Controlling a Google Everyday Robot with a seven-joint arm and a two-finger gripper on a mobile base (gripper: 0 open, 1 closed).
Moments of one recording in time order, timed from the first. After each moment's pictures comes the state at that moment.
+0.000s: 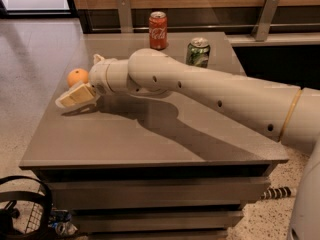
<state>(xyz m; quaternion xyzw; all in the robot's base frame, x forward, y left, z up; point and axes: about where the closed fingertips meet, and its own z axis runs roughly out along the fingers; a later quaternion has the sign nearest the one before) 0.639 0.225 0.850 -0.49 0.65 0.28 0.52</state>
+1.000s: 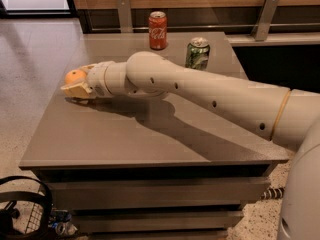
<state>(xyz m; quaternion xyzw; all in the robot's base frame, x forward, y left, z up) 0.642 0.236 0.842 -0.49 0.64 0.30 0.51</state>
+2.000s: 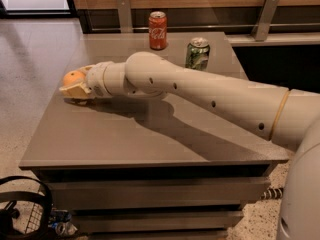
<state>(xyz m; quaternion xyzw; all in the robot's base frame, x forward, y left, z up) 0.640 0.240 0.841 -0.49 0.64 0.30 0.51</state>
